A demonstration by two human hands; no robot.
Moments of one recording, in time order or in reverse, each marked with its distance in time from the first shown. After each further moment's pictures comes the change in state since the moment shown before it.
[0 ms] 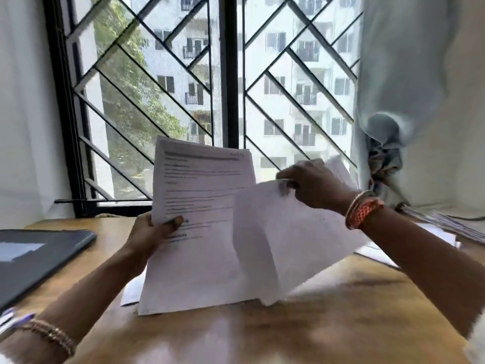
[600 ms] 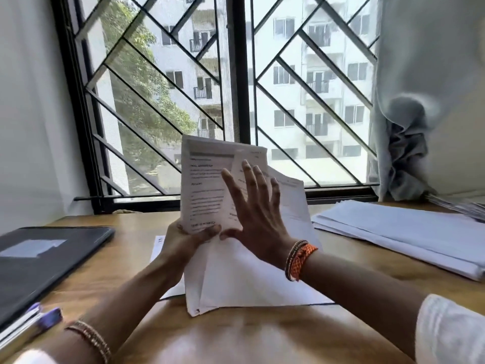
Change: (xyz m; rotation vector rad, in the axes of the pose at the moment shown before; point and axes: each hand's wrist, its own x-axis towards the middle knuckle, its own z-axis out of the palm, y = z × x) left_hand -0.011 -0.020 0.020 -0.035 -0.037 -0.095; right_hand 0.002 -0.099 0.117 0.014 0.288 0.005
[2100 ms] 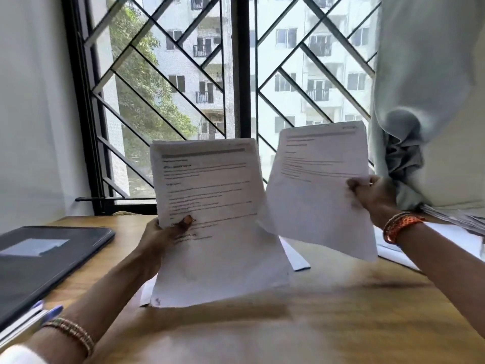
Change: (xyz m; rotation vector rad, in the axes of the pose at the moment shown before) left_hand 0.012 0.010 -0.034 -0.150 0.046 -0.027; right_hand -0.010 0.184 -0.074 0.611 0.298 1.085
